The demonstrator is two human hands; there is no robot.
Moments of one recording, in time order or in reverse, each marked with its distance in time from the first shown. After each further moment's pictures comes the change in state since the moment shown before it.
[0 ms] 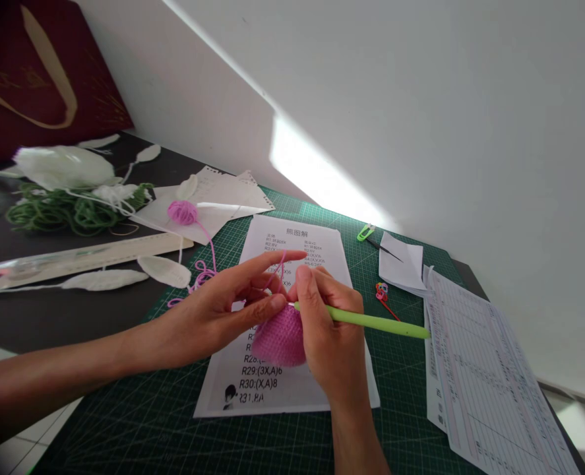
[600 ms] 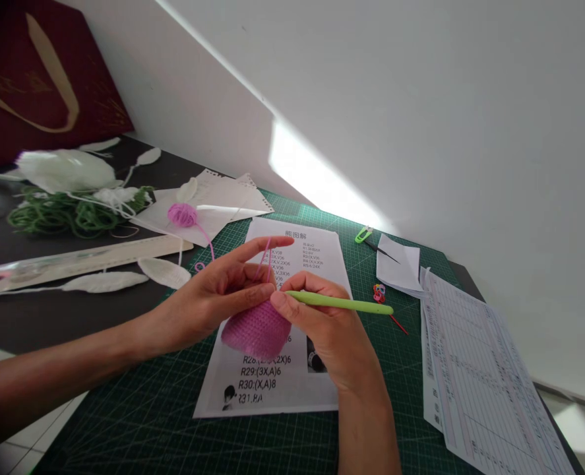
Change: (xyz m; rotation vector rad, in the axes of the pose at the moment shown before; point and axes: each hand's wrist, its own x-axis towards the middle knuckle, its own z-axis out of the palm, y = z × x) left_hand 0.003 0.002 -0.005 -0.339 0.025 -0.067; right_hand 0.008 0.004 -0.014 0.231 -0.388 0.315
